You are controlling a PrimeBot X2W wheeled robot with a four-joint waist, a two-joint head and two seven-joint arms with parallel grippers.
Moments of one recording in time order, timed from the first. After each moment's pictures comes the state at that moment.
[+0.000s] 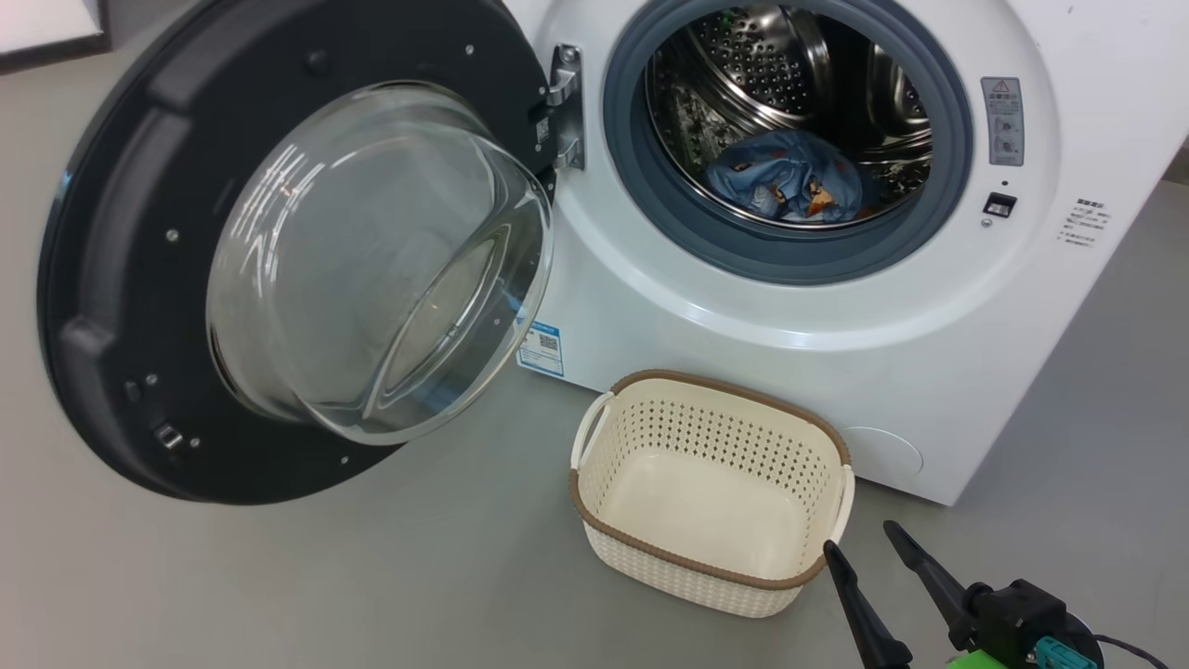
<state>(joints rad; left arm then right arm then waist) -0.12 0.19 0.62 0.33 -0.86 -0.05 -0.20 0.03 -0.17 0.18 0.20 0.28 0.13 -0.26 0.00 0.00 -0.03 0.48</state>
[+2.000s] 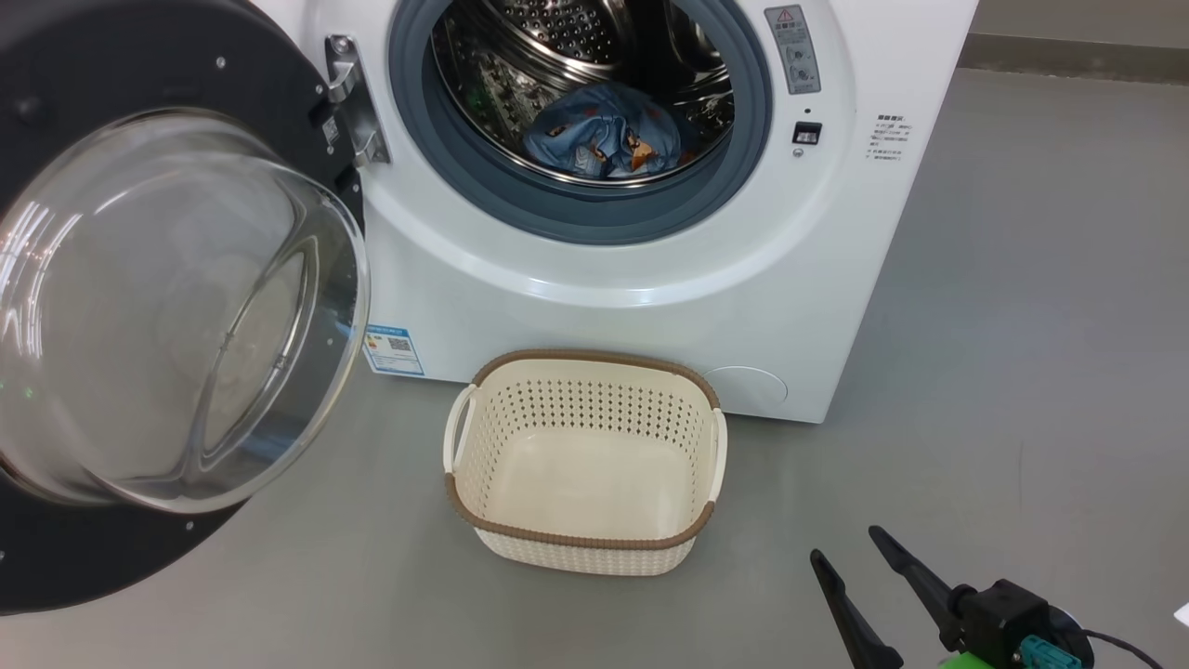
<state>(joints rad) -0.86 0.54 0.79 1.07 -1.20 0.17 0.31 0.01 -0.21 0.24 0.22 0.28 0.13 -0.26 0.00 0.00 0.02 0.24</state>
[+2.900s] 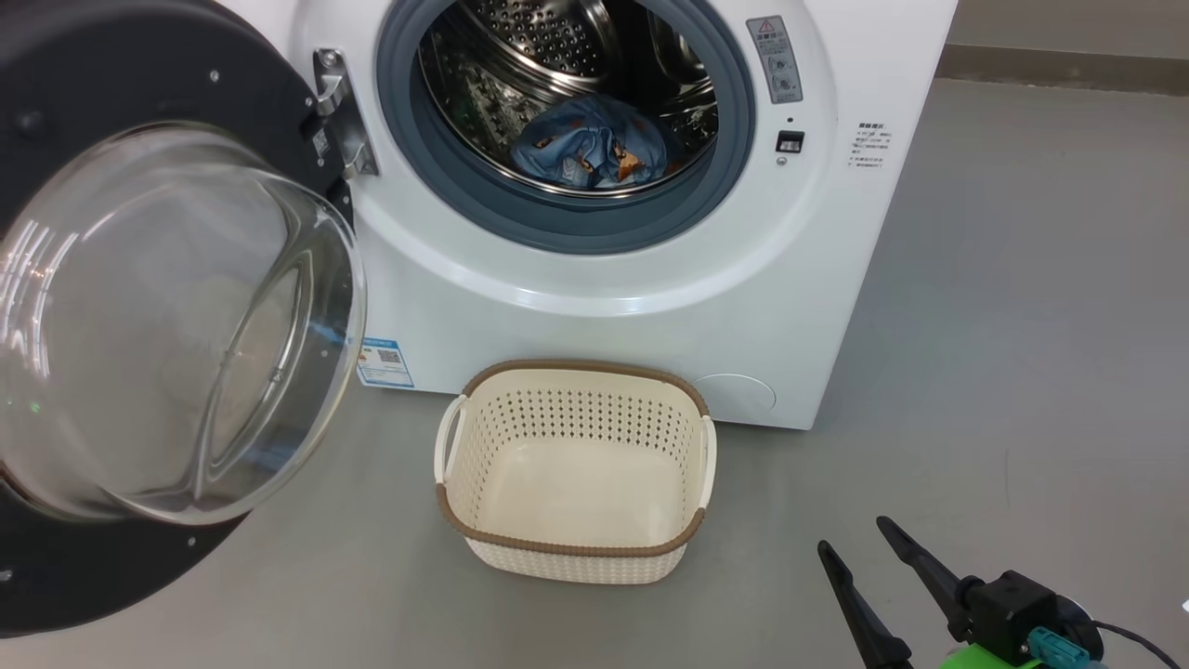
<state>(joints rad) -0.87 0.53 0.73 1.13 -1.22 0.07 0.54 0.00 -0.23 0.24 0.22 0.28 0.13 -0.26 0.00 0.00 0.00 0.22</state>
